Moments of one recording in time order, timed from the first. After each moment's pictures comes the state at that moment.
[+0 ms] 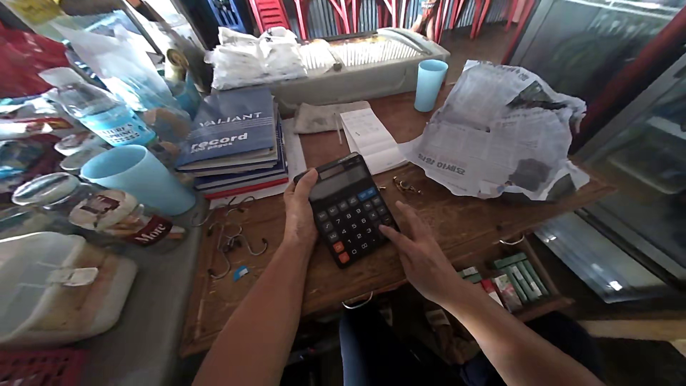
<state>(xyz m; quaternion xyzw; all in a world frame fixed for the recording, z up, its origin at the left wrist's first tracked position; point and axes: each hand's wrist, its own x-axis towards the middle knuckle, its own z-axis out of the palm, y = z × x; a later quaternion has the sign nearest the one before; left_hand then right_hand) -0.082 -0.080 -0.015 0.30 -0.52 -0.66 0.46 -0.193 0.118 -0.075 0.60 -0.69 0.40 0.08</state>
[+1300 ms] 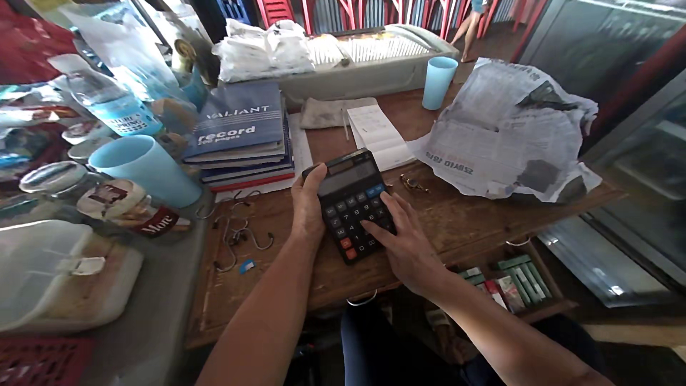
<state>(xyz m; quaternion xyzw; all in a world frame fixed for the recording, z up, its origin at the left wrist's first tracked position) -0.082 -0.085 -0.018 0.28 -0.53 -0.66 0.46 -0.176 0.090 -0.067 0.64 -0.67 0.37 0.10</state>
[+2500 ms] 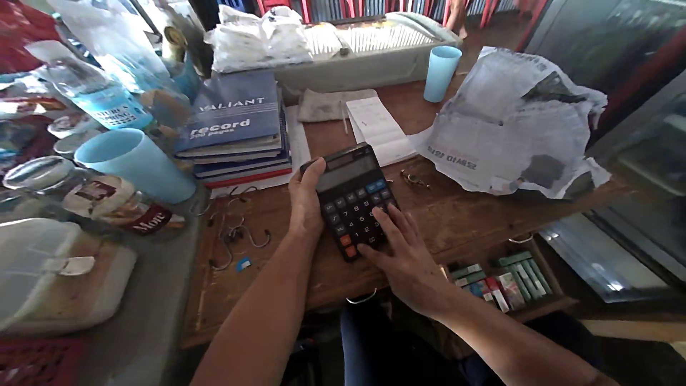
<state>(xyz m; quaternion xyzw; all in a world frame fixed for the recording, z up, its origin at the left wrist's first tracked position) -0.083 -0.083 -0.016 0.29 -0.54 -0.65 0.45 -0.161 0.107 -0.076 0.68 -0.65 0.32 0.14</state>
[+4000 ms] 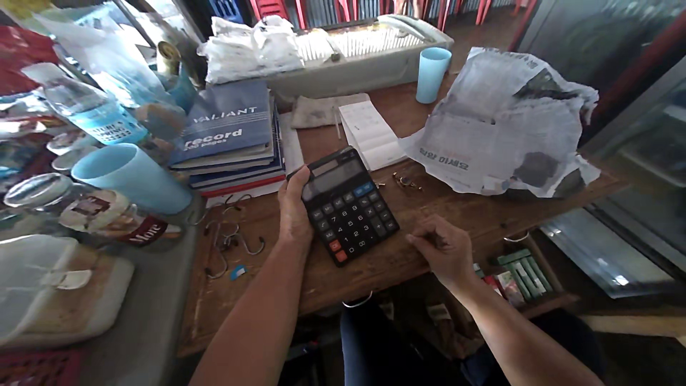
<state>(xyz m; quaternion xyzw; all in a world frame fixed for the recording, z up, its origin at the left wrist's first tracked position) -0.081 -0.079 -0.015 0.29 -0.52 -0.66 0.46 -0.215 0.131 -0.080 0.50 -0.60 0.62 -0.01</state>
